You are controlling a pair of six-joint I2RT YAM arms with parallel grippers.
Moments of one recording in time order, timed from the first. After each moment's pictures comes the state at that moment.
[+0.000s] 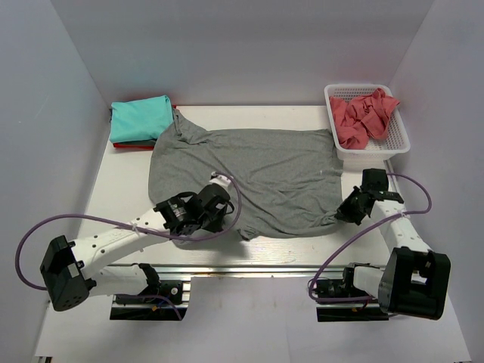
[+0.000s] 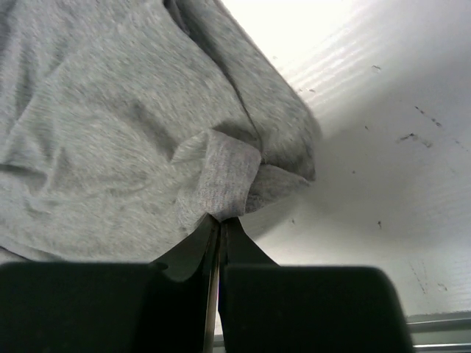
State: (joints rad) left arm -0.98 1.16 0.89 -0.68 -0.24 -0.54; right arm -0.10 1.15 0.64 -0.63 -0.12 0.60
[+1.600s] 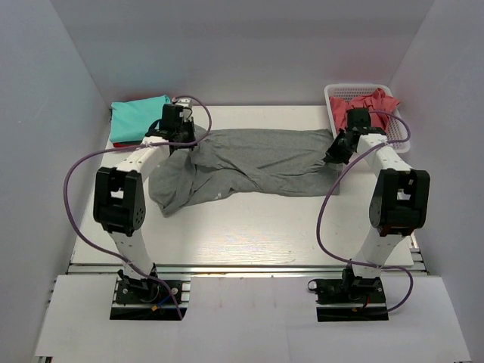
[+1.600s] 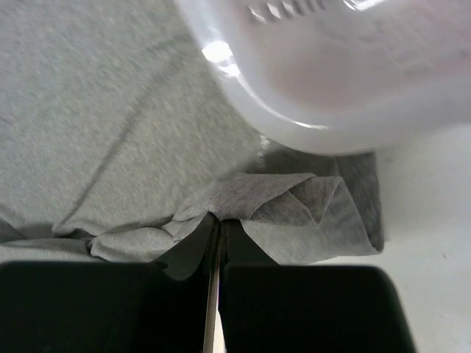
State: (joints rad) left arm -0.21 1.84 1.40 -0.26 0.02 -0.19; right arm 0.01 1.80 1.38 -0.63 -0.12 0.56
